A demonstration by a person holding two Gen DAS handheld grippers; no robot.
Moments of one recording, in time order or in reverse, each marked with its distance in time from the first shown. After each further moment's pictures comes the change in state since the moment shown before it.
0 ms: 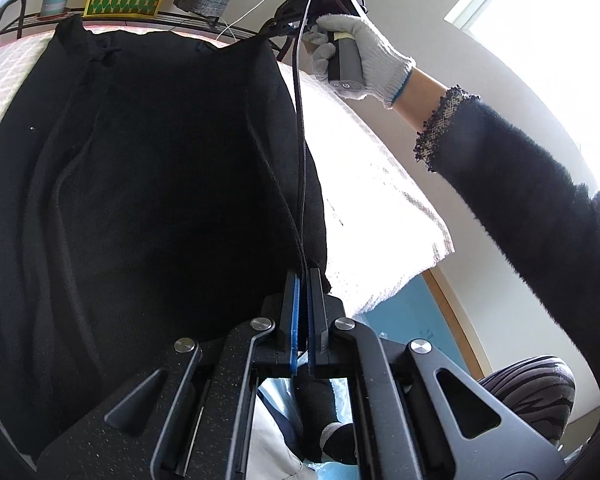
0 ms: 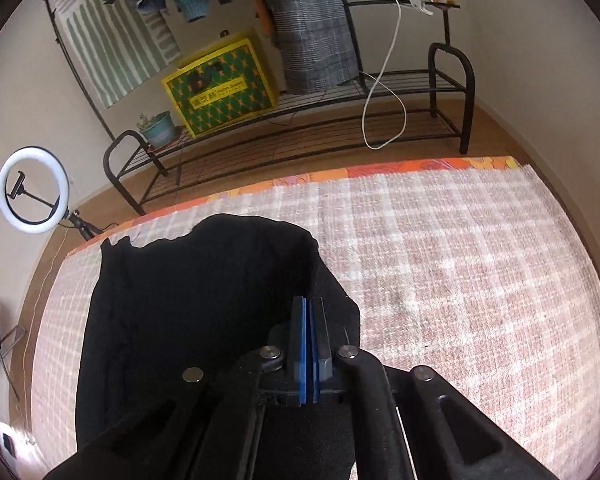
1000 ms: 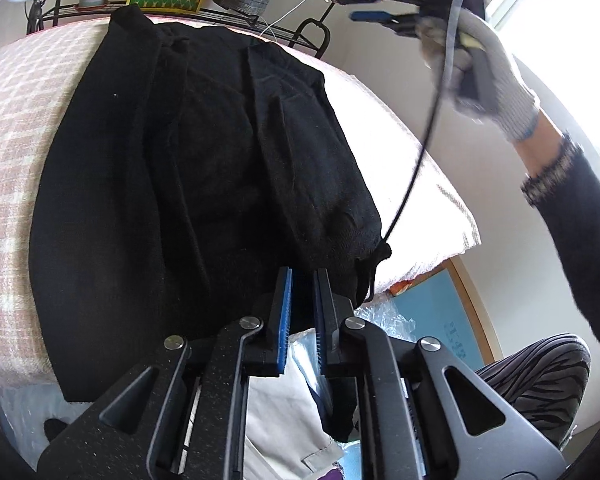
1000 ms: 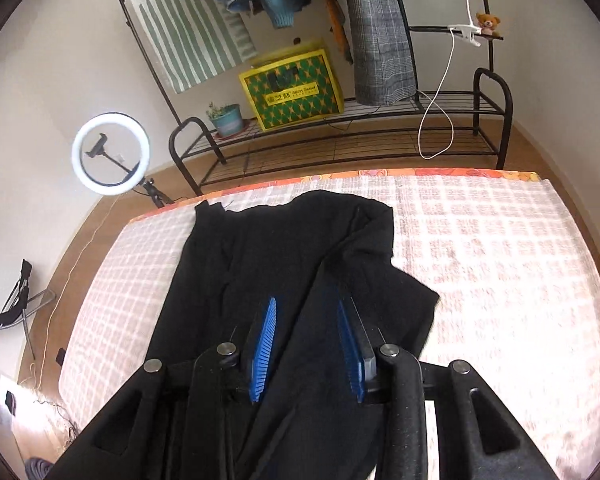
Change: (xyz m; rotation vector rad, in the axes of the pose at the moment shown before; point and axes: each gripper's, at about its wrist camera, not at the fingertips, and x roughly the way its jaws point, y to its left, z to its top) left arm -0.027 0.029 -0.012 -0.054 0.002 0.101; right arm -0.120 0.064 -0.075 -0.098 -0.026 0.135
